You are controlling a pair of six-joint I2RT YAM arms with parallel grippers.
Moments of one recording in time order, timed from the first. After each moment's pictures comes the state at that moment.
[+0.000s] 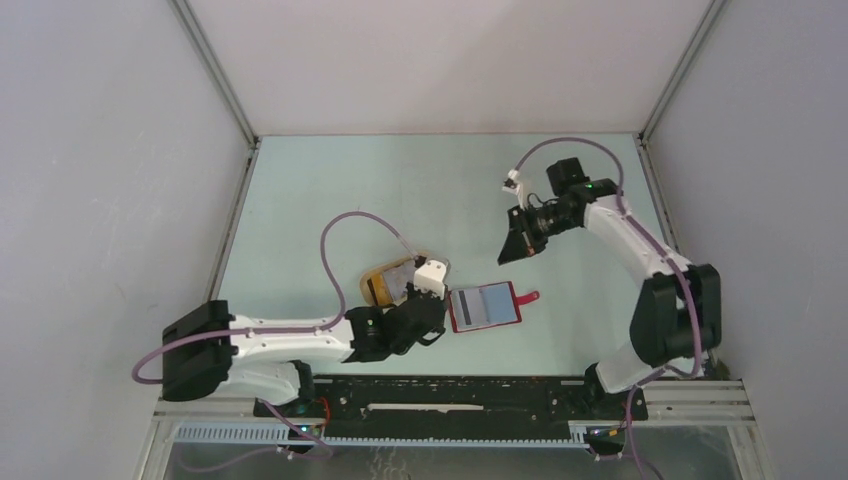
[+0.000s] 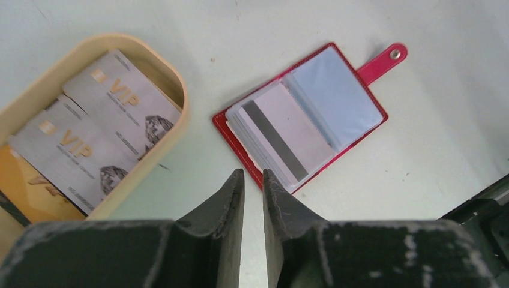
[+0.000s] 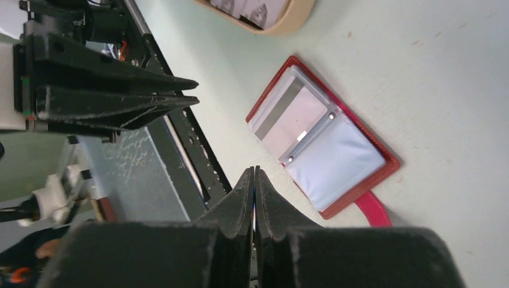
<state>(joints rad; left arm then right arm) -1.26 1.29 0.64 0.01 -0.60 -0.60 0.26 1.61 1.24 -0.91 -0.87 -0.25</state>
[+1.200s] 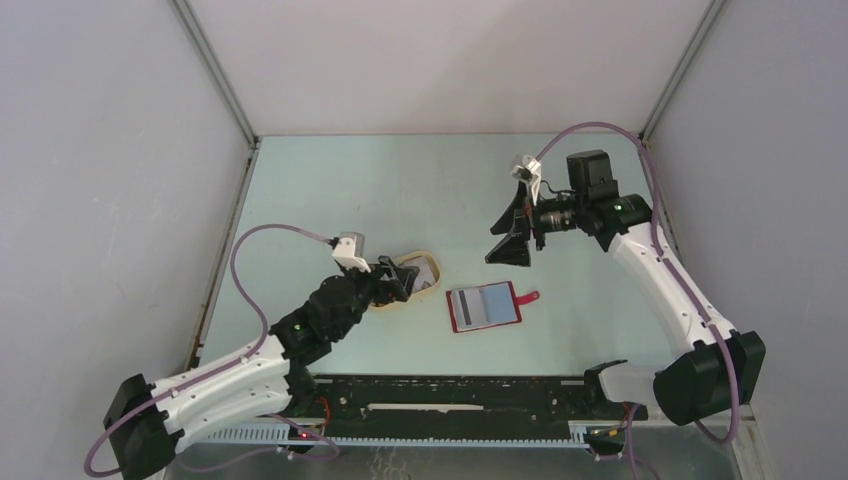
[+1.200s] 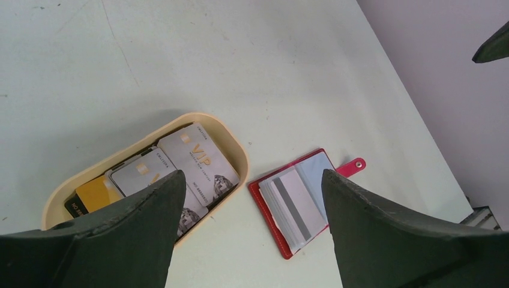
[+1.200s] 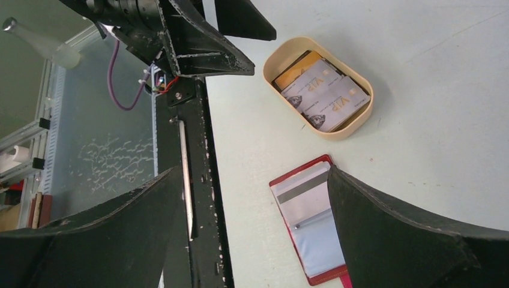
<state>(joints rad) -0.90 0.74 0.37 0.16 -0.41 -0.60 0.28 1.28 1.23 -0.71 -1.10 -0.30</state>
